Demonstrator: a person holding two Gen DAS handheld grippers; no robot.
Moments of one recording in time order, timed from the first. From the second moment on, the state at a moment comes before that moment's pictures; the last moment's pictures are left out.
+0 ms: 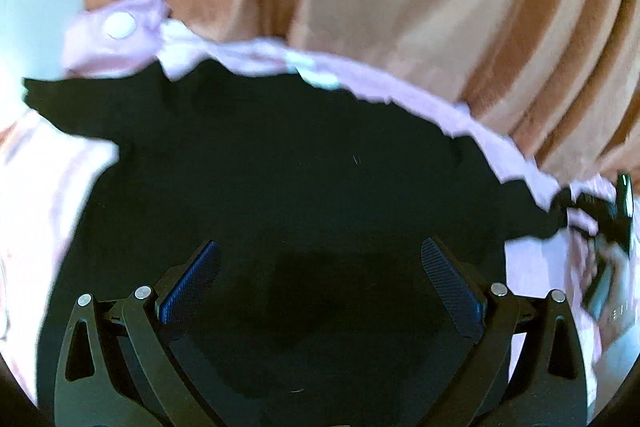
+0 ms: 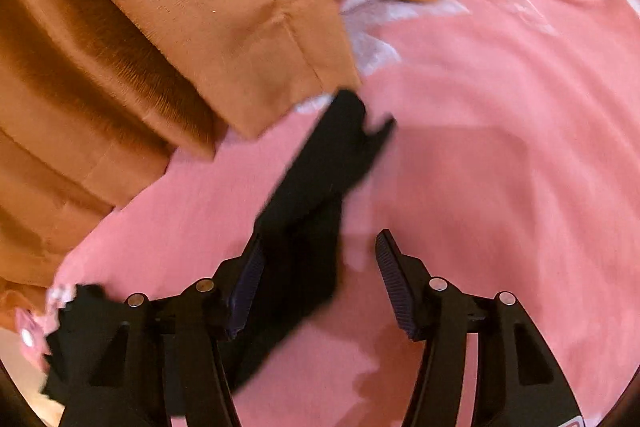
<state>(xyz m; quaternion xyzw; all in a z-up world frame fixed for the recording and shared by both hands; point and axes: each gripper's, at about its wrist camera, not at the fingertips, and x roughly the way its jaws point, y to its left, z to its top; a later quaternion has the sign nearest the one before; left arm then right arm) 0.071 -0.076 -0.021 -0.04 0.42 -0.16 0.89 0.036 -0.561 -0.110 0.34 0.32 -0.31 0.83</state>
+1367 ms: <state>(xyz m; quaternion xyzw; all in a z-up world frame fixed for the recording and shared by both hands) 0.103 0.000 -0.021 -0.17 0.39 -0.14 0.89 0.074 -0.326 0.098 0.22 0.20 0.06 0.95</state>
